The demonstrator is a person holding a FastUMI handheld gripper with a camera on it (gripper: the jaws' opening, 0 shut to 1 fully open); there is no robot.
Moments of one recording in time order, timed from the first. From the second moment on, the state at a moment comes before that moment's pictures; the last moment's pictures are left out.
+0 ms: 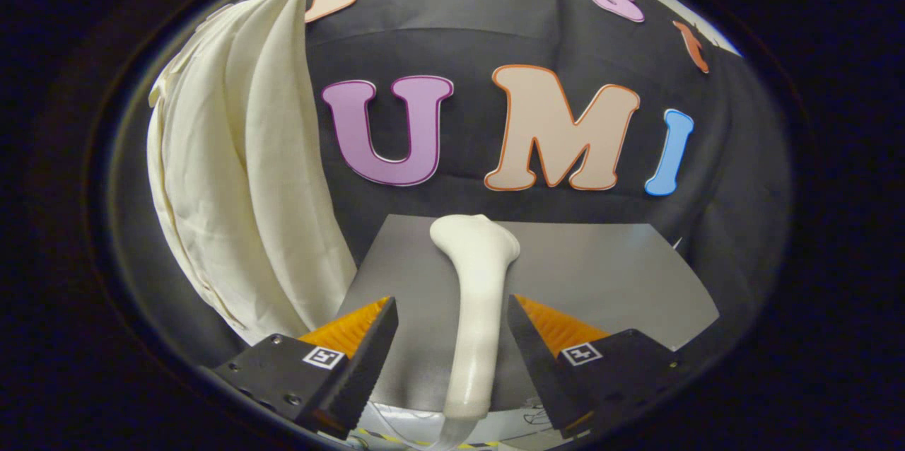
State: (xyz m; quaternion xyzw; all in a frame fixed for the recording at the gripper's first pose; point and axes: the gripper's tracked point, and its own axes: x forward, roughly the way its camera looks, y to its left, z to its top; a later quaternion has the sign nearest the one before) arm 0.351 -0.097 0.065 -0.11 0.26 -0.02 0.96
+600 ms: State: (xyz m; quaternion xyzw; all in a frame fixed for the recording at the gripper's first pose) arm 0.392 -0.117 0.032 -0.05 0.38 -0.01 0.92
